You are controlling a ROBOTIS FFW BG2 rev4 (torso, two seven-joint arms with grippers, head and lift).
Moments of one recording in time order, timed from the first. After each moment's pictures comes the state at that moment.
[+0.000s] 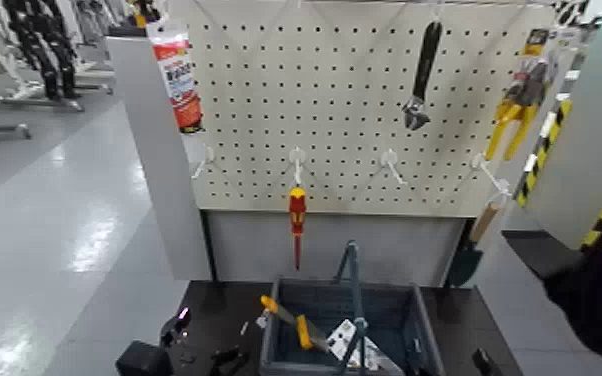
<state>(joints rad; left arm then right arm) 0.19 0.20 -0.24 -1.57 0.20 -0.27 -0.06 0.35 -0.04 0.11 -1.59 -0.16 -0.41 -0.11</state>
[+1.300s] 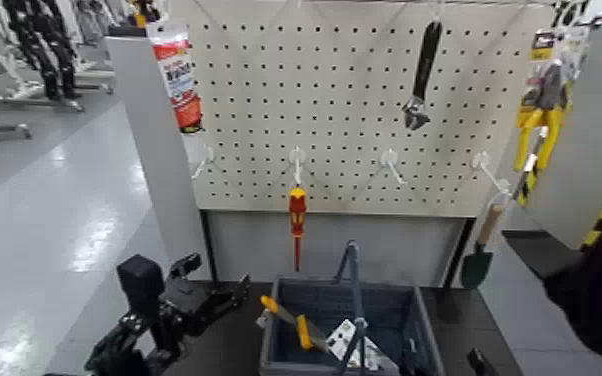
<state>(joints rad) -0.02 0.20 -0.13 -1.56 0.25 -0.01 -0.39 0.34 -0.04 0.13 -1.58 -0.17 -0.40 -0.11</state>
